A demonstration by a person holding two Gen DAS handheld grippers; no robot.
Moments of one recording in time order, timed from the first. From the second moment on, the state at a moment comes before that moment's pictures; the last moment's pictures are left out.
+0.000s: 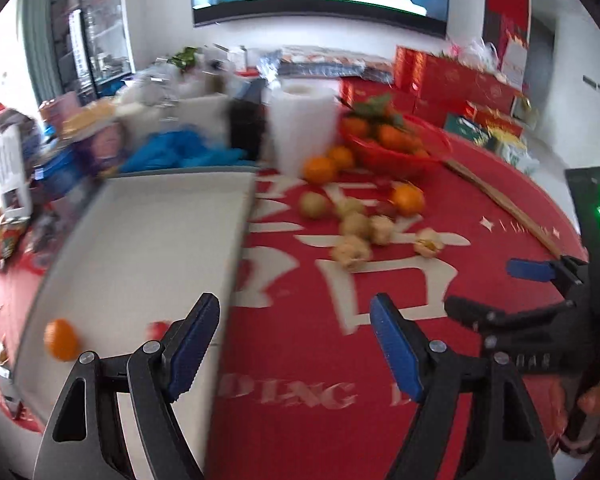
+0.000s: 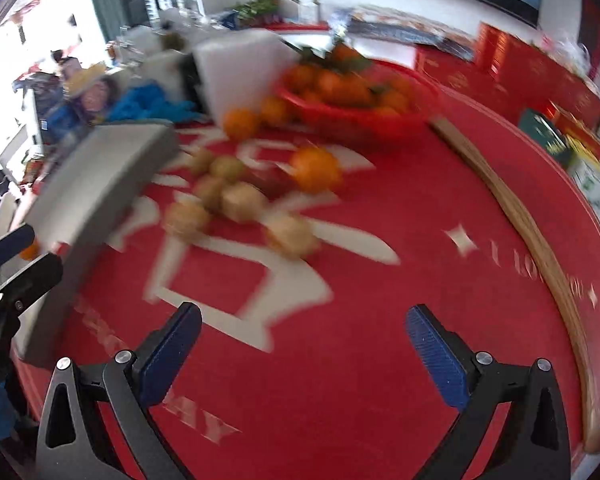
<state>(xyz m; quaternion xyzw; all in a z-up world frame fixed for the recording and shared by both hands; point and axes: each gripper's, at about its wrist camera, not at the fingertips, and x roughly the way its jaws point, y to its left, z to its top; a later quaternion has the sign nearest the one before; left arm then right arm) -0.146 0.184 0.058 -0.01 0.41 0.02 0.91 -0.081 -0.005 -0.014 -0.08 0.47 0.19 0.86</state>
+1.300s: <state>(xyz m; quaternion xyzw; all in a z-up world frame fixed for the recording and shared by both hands) -0.093 0.172 0.017 -0.01 0.43 0.09 0.90 -0.048 0.019 -0.025 -0.12 0.41 0.21 0.88</state>
